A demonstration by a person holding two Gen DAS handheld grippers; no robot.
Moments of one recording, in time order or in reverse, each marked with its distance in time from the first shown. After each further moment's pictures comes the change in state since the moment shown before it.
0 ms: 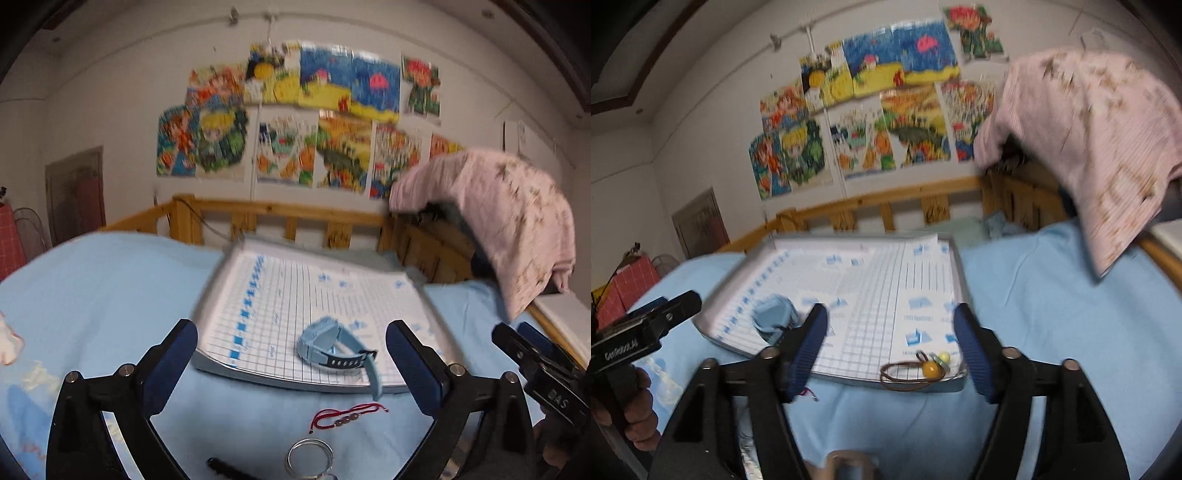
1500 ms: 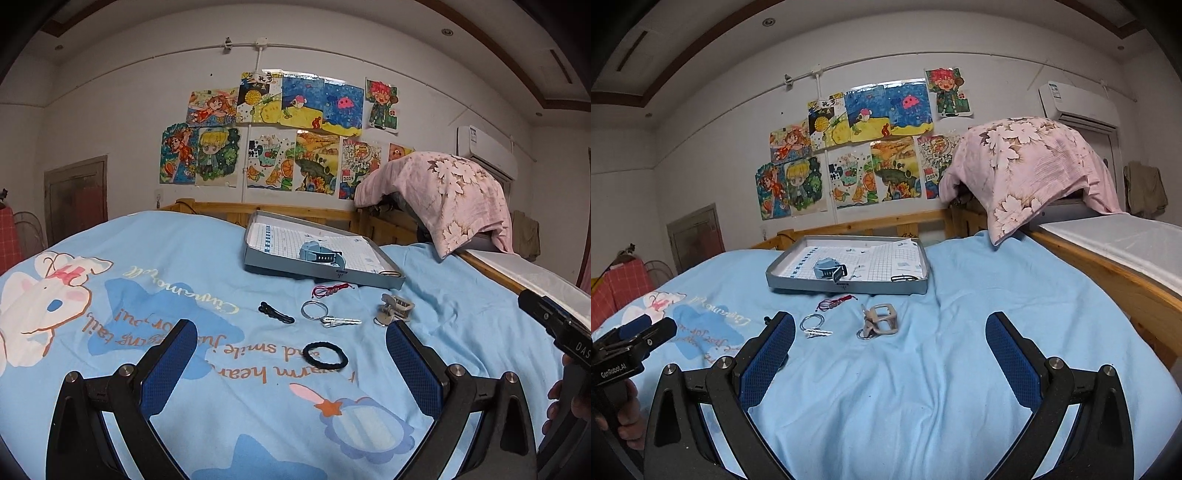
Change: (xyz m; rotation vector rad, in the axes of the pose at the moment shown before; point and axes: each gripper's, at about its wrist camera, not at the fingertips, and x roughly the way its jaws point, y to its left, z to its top) left arm -0.205 0.065 -0.118 0.055 -0.032 -0.107; right arm -0.260 0.039 -0.100 -0.012 -0.131 -0.123
